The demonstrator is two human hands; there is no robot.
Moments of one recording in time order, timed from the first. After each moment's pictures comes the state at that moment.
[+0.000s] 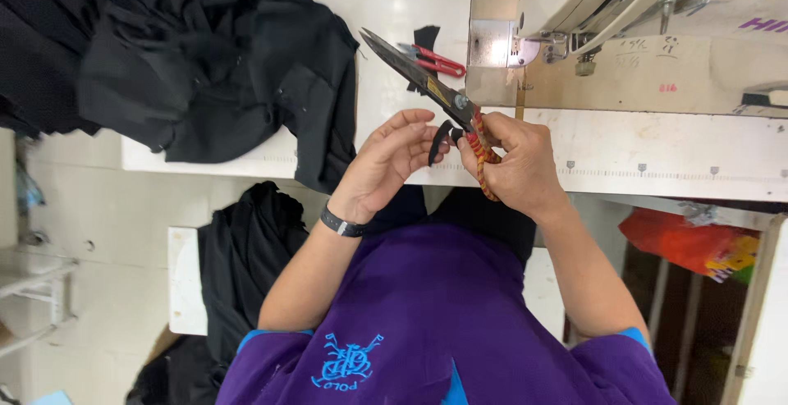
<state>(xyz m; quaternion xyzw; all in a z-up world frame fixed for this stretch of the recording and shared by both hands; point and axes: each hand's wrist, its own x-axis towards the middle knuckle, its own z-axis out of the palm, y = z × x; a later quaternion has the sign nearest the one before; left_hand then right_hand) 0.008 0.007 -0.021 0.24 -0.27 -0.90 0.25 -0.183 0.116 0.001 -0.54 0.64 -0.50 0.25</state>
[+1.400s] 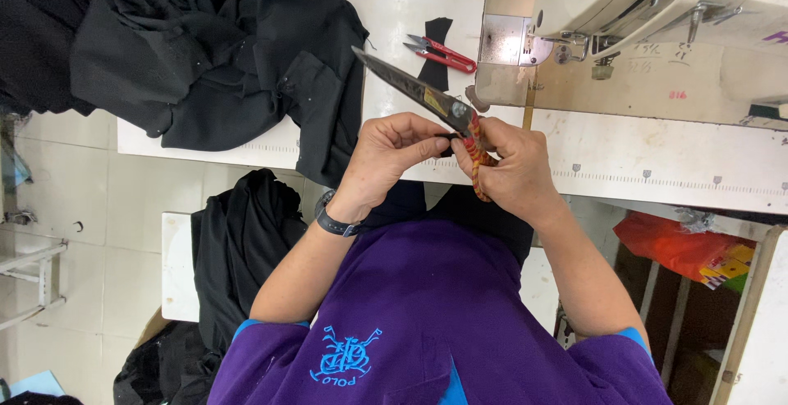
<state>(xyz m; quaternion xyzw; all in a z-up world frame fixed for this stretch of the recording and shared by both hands) 0.009 0.008 -0.009 0.31 -0.47 -0.77 0.29 -0.171 0.110 0.004 -0.51 0.64 -0.49 0.30</state>
